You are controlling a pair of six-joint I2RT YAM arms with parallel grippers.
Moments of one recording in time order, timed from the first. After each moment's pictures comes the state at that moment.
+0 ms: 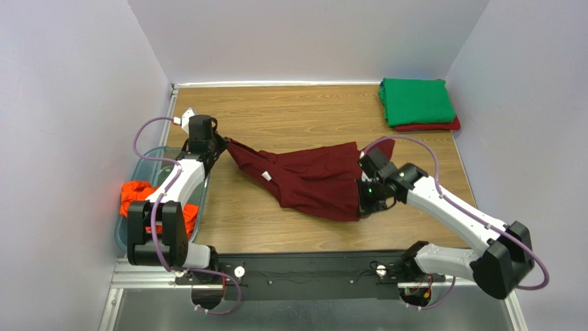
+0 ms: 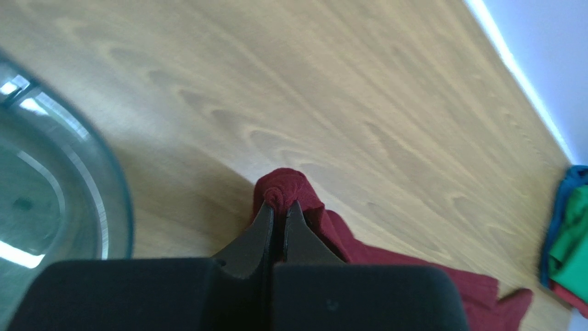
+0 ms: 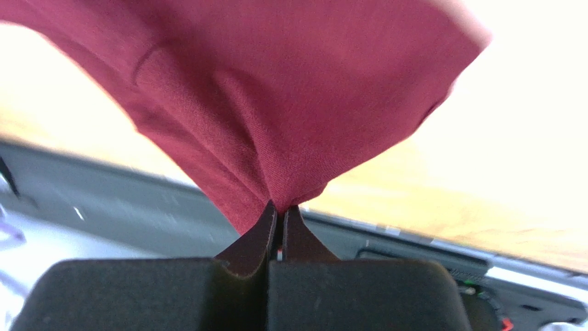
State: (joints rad) left arm -0.03 1.39 0.84 -0.06 -0.10 -0.77; right arm 0.63 1.15 0.83 -0.93 -0.09 0.55
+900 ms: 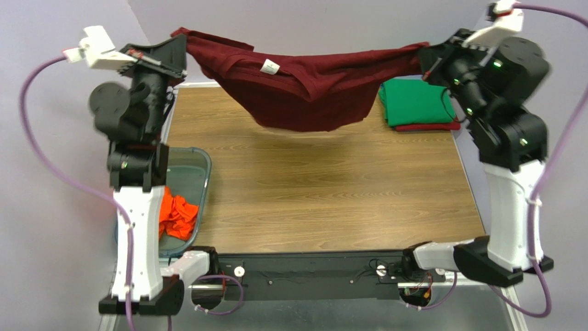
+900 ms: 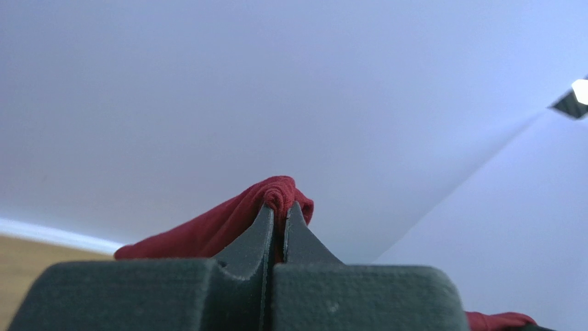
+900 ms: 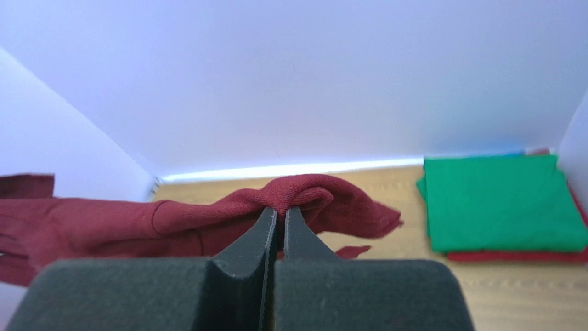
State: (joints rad) left arm -0.03 1.10 1.60 -0.15 0.03 -0.75; right arm 0.32 1.34 2.11 -0.78 0.16 0.29
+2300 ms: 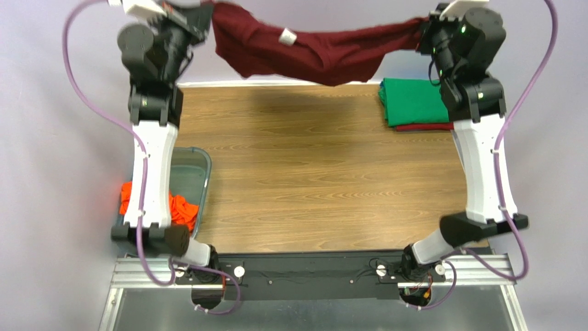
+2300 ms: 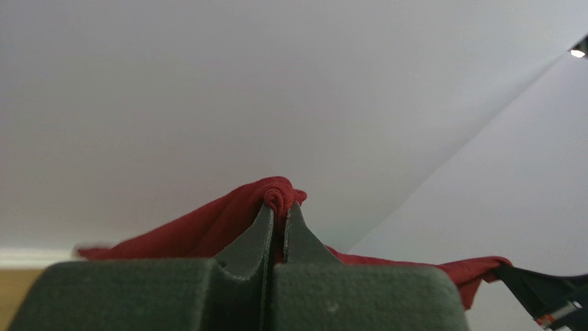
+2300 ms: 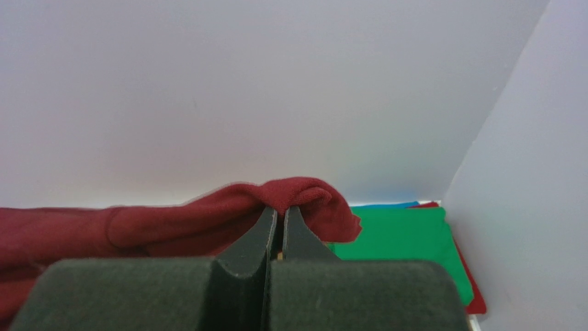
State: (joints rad) left arm -0.03 1.51 1.97 -0.08 0.22 -0.73; right arm 0.22 1.59 2.21 -0.54 0.24 0.02
